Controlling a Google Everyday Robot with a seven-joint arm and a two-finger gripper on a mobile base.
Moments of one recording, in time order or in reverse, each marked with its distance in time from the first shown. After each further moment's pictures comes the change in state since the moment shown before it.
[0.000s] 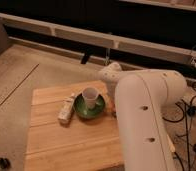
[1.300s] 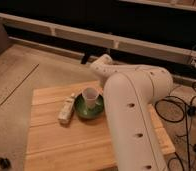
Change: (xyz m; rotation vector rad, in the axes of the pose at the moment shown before) arm -0.061 0.075 -0.042 -0.073 -0.216 -0.190
